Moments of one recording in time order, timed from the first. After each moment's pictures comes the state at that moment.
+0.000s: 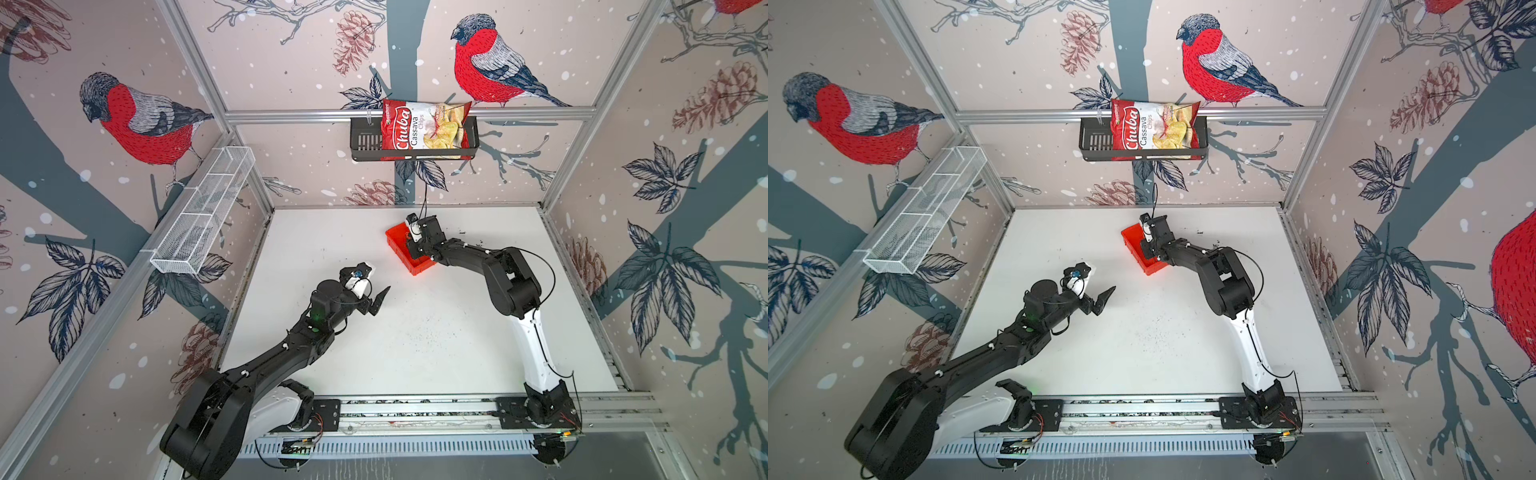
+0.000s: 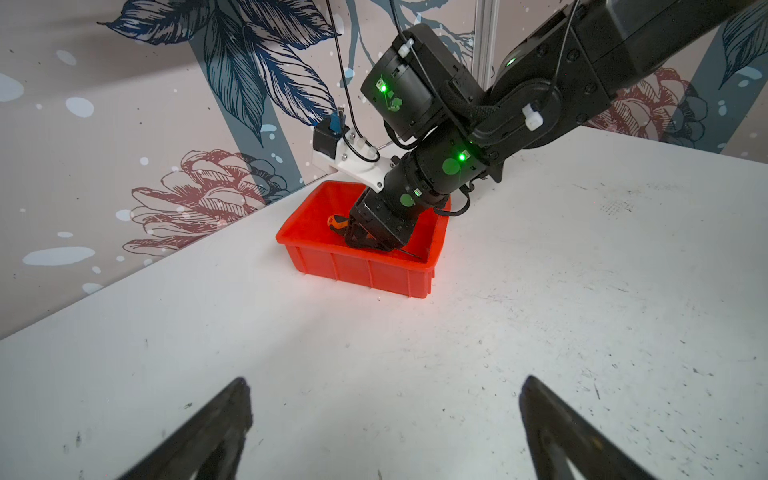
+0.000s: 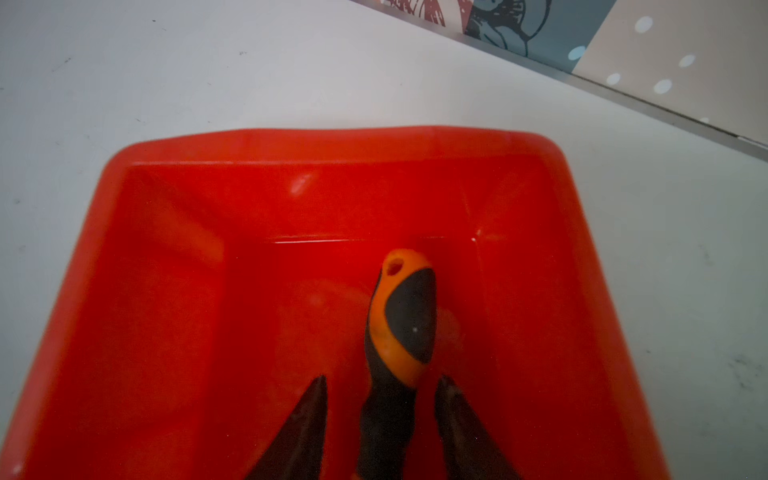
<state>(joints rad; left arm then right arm) -0.47 1.11 0.37 0.50 0.20 0.16 0.57 2.33 1.68 -0.04 -0.02 -0.05</state>
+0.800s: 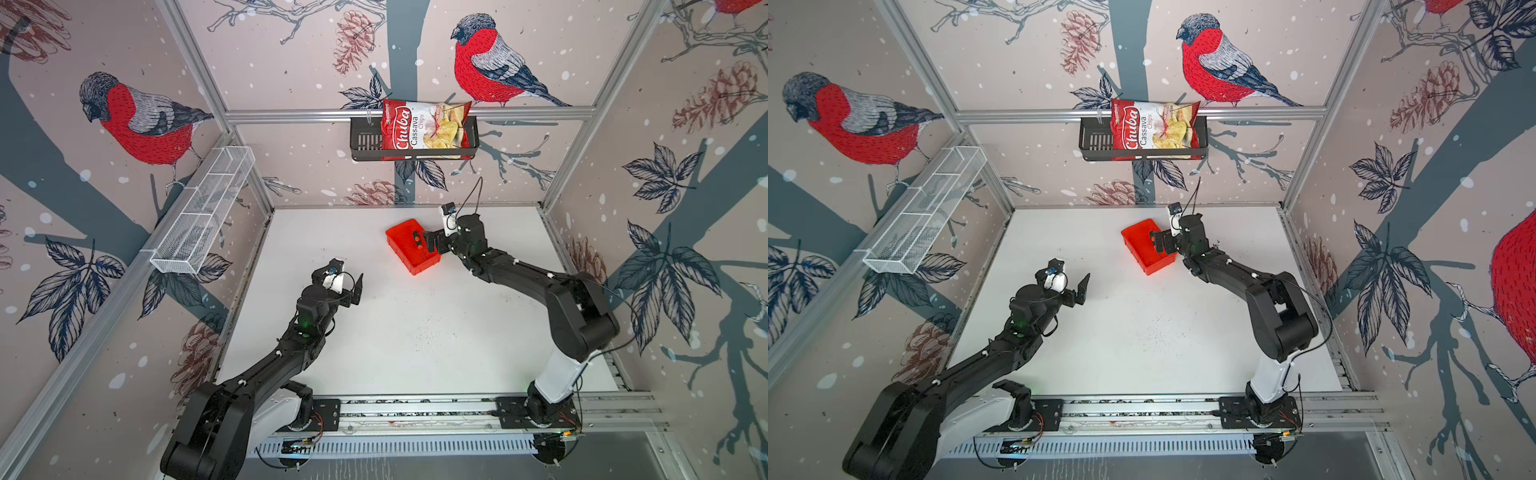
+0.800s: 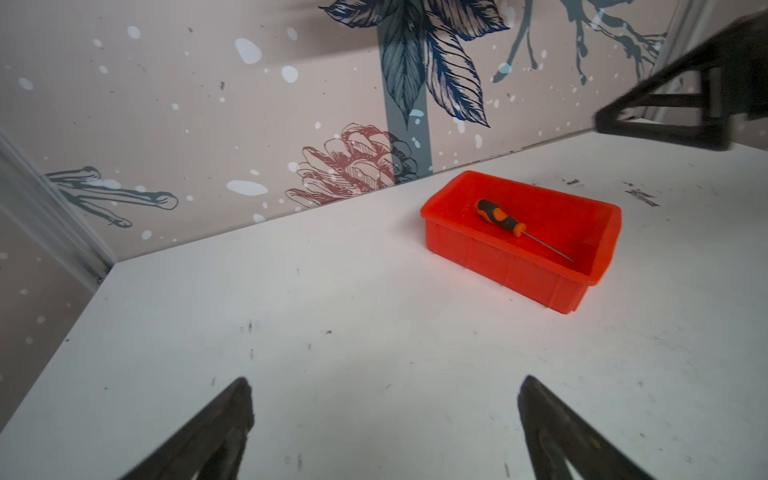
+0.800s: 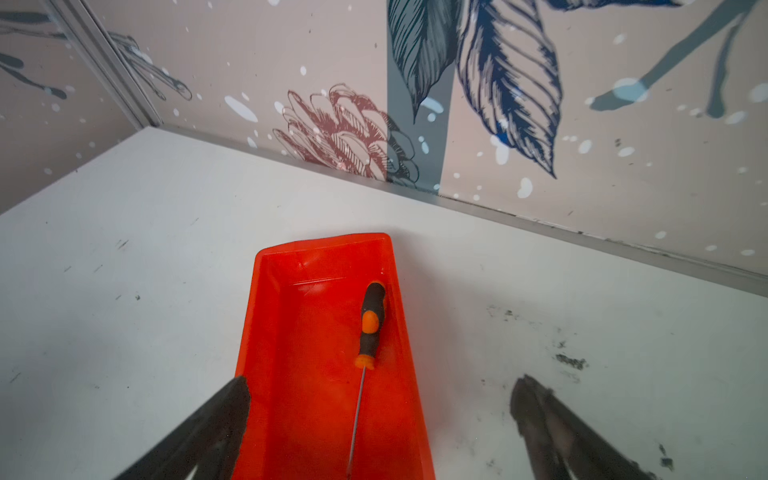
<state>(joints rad) -0.30 1.07 0.28 0.61 -0.05 0.10 0.49 1.70 1.07 0.26 0.00 0.01</state>
